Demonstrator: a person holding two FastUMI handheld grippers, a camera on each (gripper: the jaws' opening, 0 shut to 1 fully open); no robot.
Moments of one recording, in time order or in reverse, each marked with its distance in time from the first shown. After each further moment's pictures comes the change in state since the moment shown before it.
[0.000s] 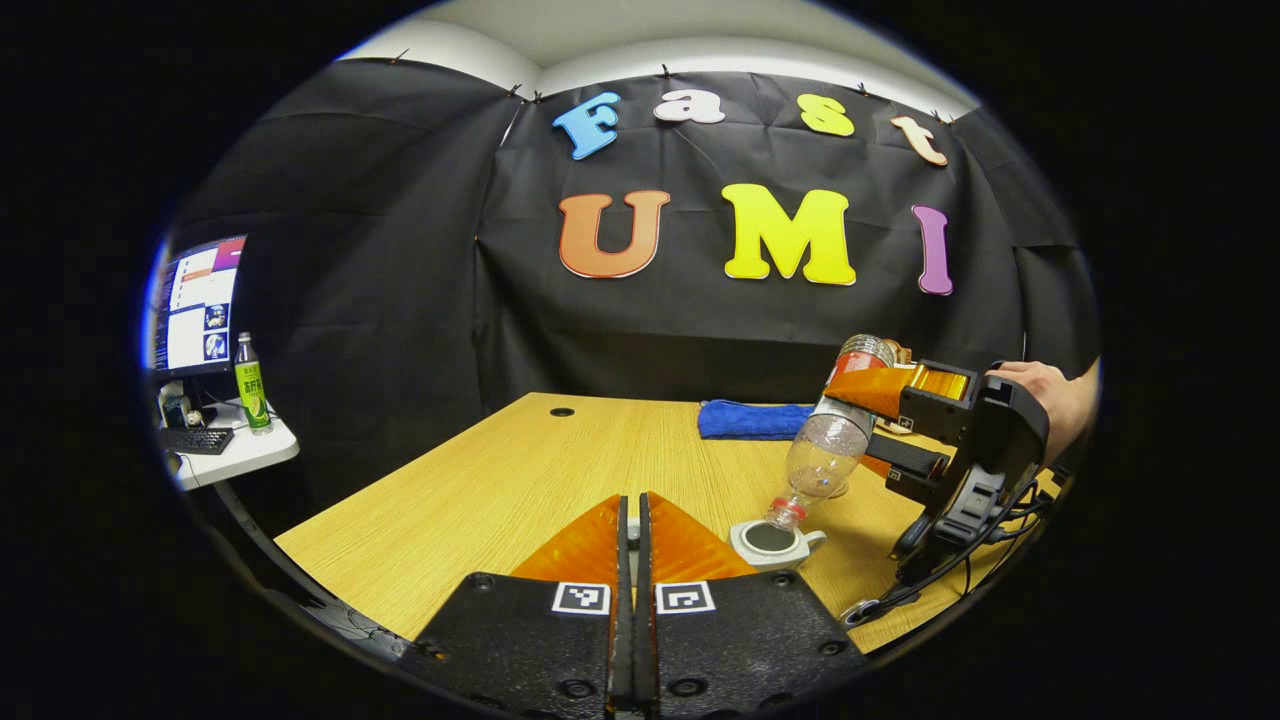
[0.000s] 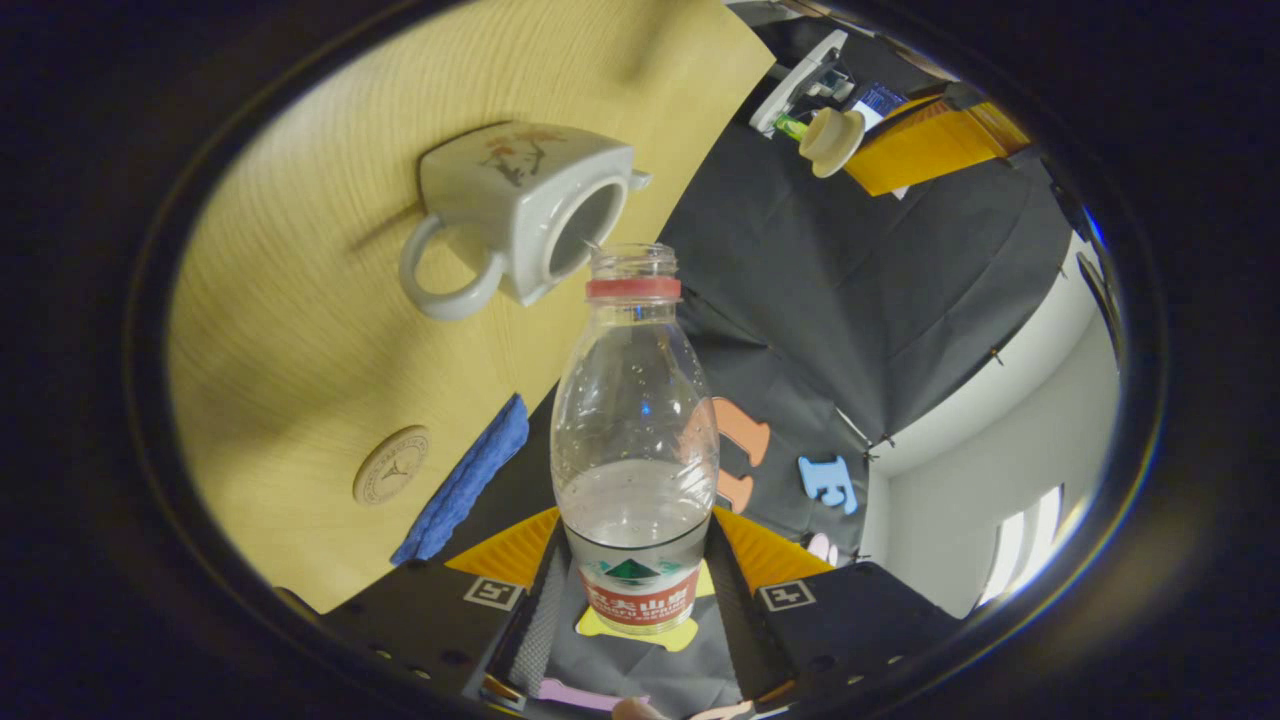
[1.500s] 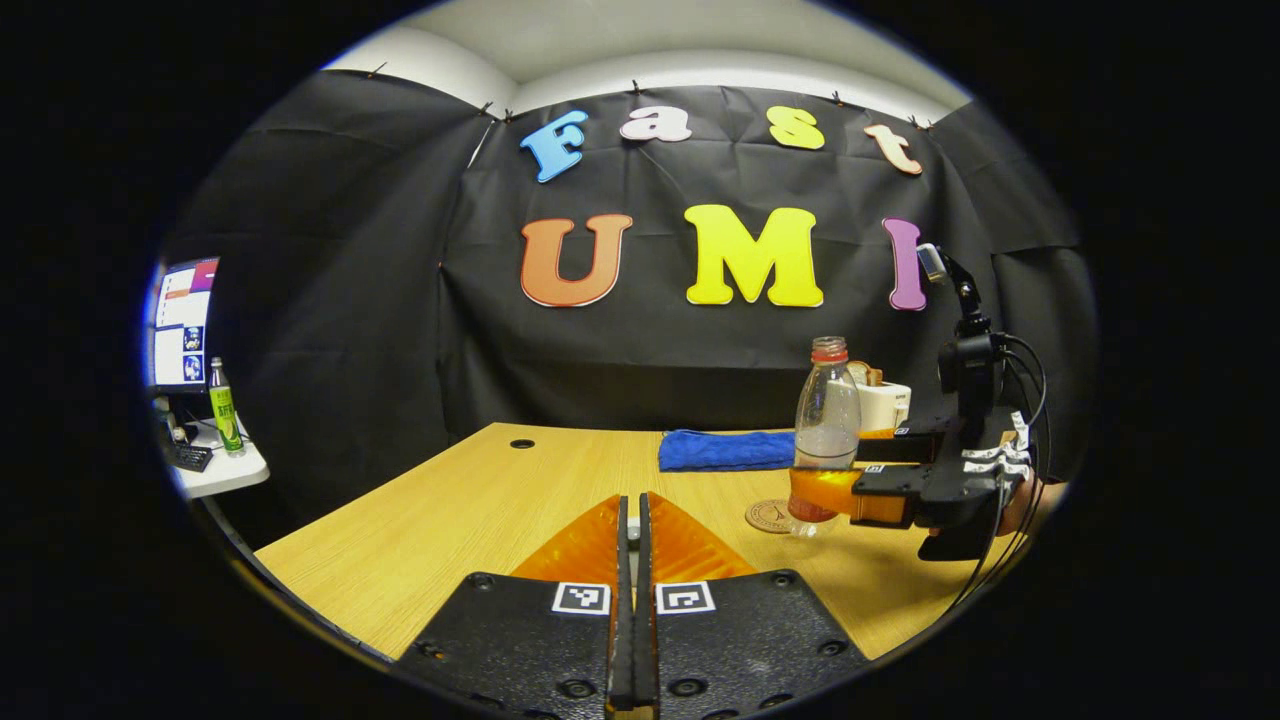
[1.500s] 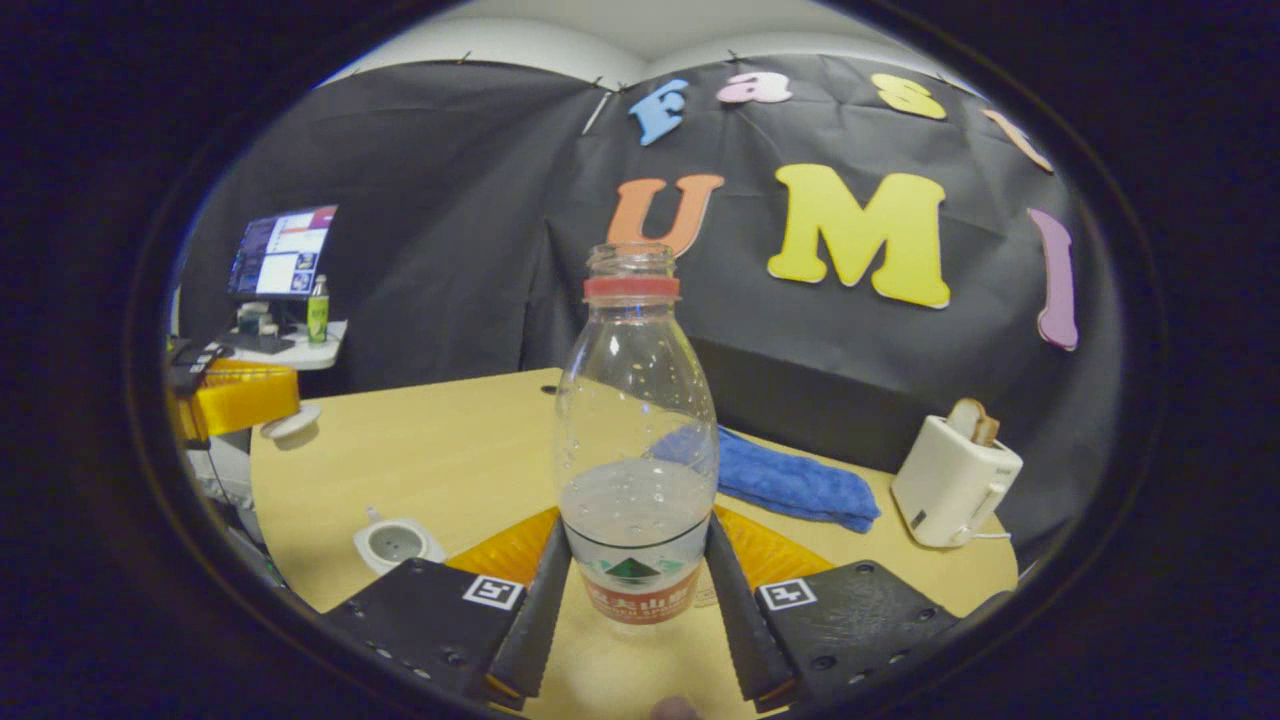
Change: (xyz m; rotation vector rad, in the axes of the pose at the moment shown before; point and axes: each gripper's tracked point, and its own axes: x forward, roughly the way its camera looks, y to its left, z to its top) left arm 0.018 -0.058 0.030 0.016 -0.073 -0.076; right arm 0.001 0.049 -0.037 2.016 0.211 0.377
